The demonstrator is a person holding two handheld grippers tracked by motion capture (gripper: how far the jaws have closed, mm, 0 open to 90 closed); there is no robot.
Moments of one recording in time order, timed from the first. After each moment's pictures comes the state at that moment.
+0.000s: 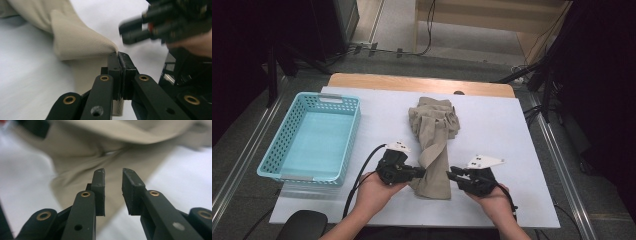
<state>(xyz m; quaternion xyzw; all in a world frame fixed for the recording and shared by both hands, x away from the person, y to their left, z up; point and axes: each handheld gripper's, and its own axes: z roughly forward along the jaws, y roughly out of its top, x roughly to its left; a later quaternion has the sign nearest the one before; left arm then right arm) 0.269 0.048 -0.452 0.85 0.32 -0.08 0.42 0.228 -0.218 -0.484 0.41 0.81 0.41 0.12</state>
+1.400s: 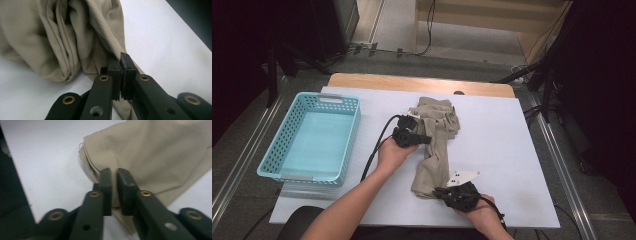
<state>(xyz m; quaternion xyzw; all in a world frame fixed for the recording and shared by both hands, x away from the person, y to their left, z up) 0.394 0.026 -0.486 0.83 0.37 -0.06 0.41 0.208 -0.177 -0.515 0.35 0.87 0.36 0.05</state>
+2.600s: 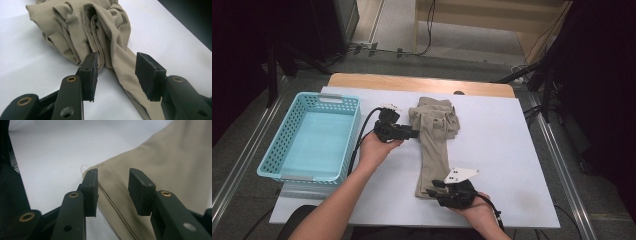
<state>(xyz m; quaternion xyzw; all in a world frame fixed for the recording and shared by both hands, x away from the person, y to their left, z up) 0.392 0.070 -0.461 0.82 0.38 -0.03 0.43 0.215 -0.164 -0.515 0.34 0.85 0.40 0.07</state>
